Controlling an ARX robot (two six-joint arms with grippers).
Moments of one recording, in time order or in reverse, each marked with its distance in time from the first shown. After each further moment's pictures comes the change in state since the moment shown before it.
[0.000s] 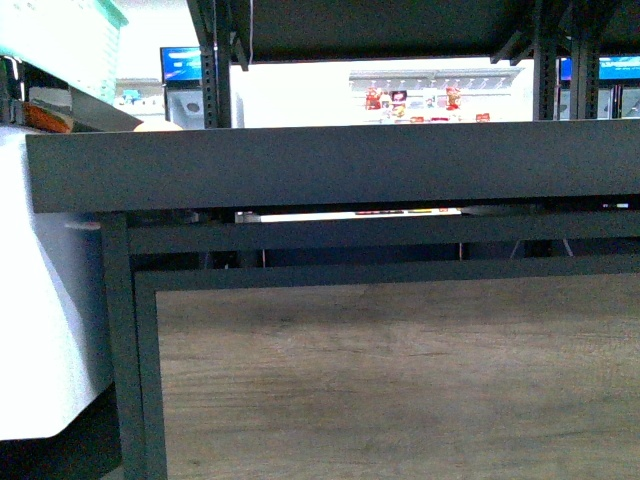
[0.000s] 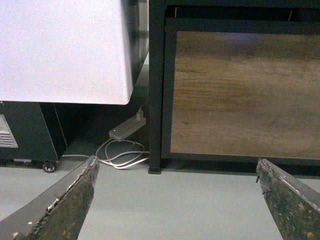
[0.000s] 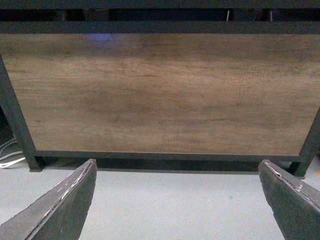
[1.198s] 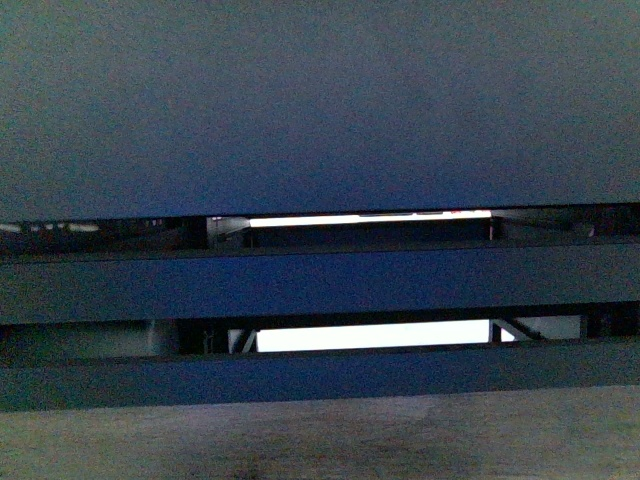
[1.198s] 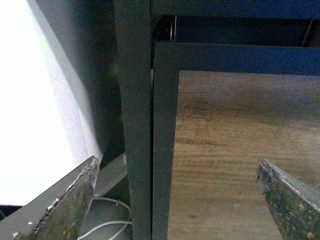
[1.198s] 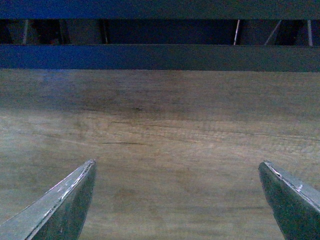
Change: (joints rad) left arm 0.000 0.000 0.000 0.000 0.000 0.000; right arm 0.000 0.000 0.000 0.000 -0.001 0.000
